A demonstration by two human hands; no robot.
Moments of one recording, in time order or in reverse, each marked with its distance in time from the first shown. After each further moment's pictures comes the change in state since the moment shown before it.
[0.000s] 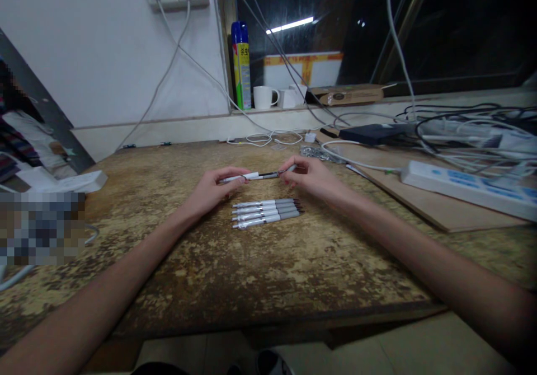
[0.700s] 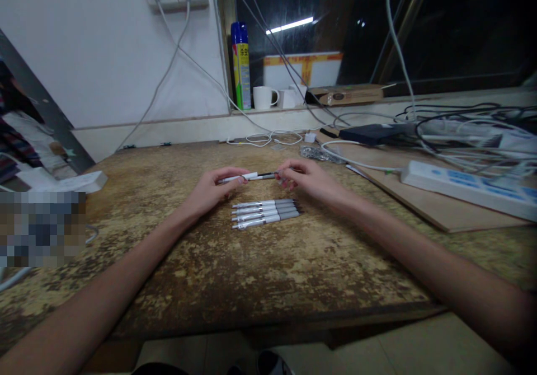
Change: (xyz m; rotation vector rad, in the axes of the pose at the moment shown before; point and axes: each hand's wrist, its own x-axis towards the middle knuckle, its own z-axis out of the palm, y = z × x) left_hand 0.002 -0.005 -0.003 0.021 -0.021 0.013; right_hand -0.002 -0.007 0.003 0.020 -0.071 0.004
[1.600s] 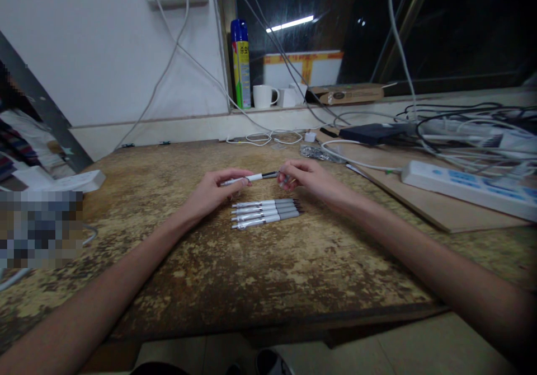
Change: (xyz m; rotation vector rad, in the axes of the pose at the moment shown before) left_hand -0.003 0.006 0.004 -0.005 -0.011 0.029; right_hand 0.001 0.001 -0.002 0.085 -0.066 0.006
